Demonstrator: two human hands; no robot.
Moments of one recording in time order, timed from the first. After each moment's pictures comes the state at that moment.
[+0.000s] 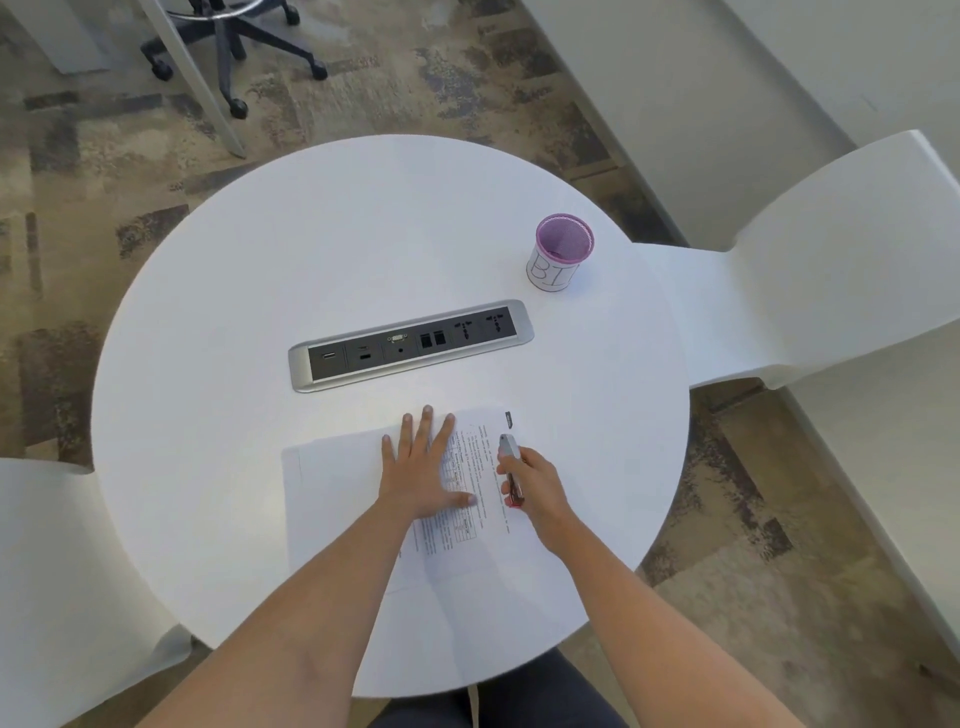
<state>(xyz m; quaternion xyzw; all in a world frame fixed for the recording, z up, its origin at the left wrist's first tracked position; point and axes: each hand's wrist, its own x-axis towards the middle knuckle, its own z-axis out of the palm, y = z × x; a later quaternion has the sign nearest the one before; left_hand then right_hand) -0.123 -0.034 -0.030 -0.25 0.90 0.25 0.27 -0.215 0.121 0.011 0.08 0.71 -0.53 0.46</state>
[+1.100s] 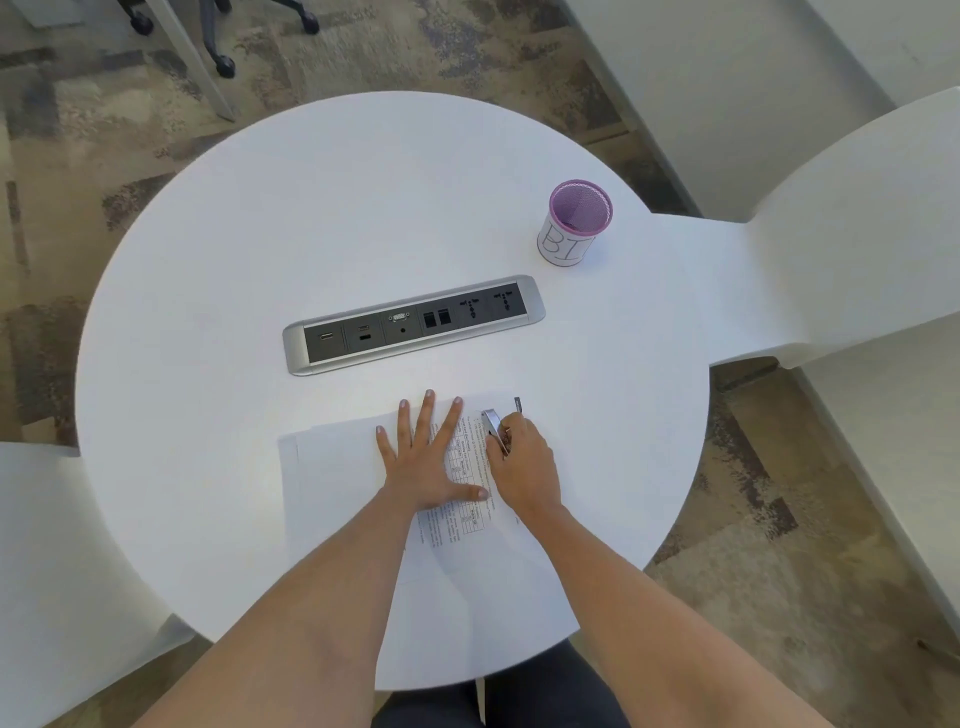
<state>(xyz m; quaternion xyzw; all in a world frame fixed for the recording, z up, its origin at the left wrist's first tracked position) -0.120 -0.037 -0.042 -0.26 0.88 0.30 0.27 -0.208 0.091 -0.012 -0.19 0.91 -0.26 0.25</state>
